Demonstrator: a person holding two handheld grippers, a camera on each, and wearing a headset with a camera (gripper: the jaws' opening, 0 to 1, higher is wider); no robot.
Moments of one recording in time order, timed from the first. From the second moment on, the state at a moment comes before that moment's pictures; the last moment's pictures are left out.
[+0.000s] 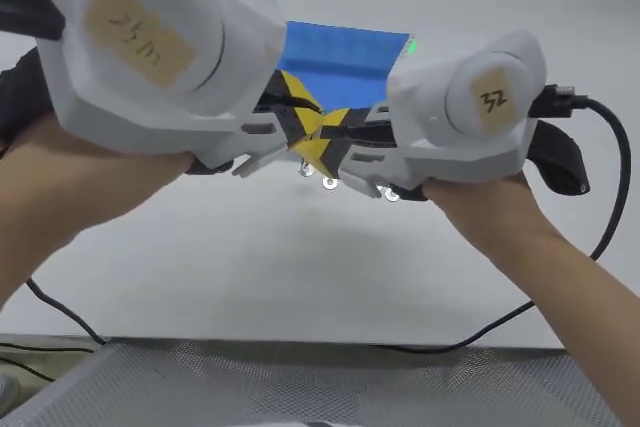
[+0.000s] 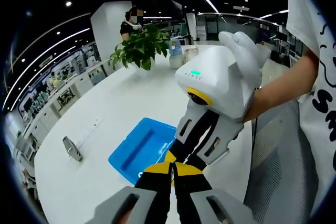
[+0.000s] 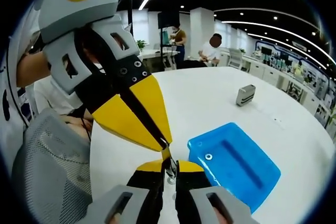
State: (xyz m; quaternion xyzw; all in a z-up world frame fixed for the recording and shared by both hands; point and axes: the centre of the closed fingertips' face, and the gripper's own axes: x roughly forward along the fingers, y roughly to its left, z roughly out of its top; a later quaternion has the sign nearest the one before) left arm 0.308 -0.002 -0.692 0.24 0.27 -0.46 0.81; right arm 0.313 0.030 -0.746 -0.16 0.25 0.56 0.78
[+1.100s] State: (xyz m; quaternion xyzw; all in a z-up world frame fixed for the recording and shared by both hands) left arm 0.323 -0.006 -0.668 0.28 0.23 -0.46 0.81; right arm 0.334 0.029 -0.721 -0.18 0.22 0.55 0.79
